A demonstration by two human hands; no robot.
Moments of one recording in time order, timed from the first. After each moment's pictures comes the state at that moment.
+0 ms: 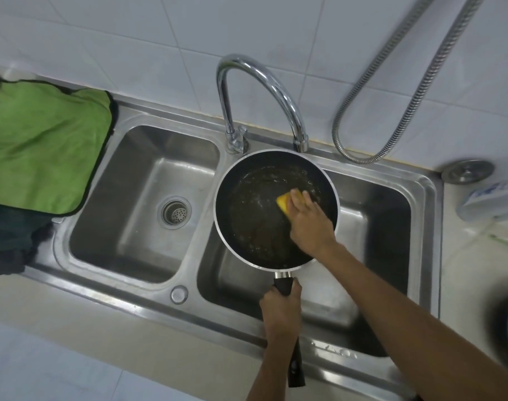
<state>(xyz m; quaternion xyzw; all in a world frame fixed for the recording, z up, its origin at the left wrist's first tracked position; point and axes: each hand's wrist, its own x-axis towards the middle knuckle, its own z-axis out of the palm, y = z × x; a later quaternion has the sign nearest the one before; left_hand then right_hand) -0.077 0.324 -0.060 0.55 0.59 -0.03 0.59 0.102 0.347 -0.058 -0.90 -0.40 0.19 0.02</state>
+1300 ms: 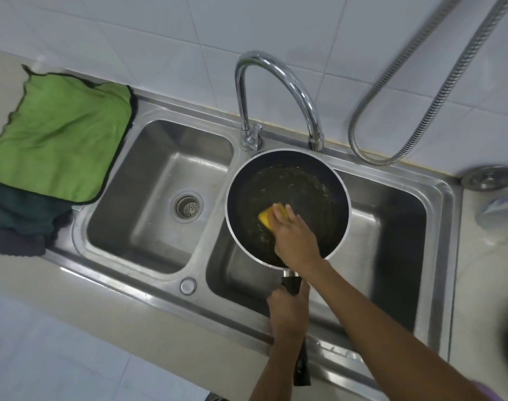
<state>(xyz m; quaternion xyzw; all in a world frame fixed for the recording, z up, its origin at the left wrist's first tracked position) -0.072 0.325 -0.047 0.55 0.61 -0.05 0.57 0.050 0.370 -0.058 -0.86 -0.46 0.22 0.05</state>
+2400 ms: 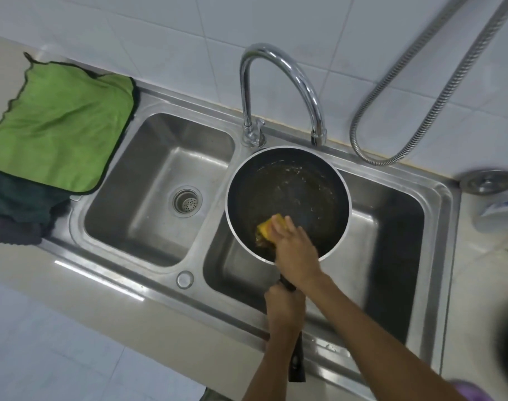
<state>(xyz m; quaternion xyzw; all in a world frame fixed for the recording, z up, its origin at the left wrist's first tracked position) -0.073 0.328 -0.045 0.58 0.59 -0.09 0.55 0.029 0.347 -0.058 -0.86 -0.47 0.22 0.04</state>
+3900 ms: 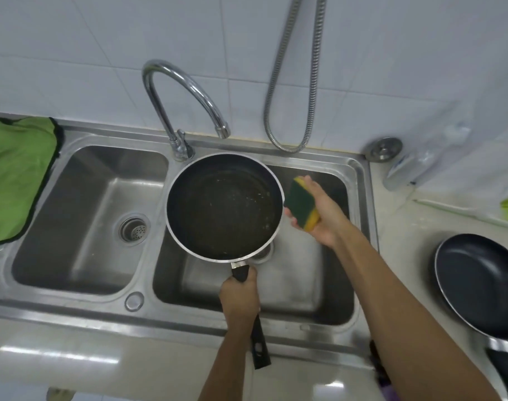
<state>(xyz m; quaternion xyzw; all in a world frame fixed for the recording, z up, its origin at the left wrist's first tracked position) -0.076 0.317 -0.060 0.59 0.57 0.01 0.57 0.134 0.235 0.011 -0.56 0.14 0.43 0.69</state>
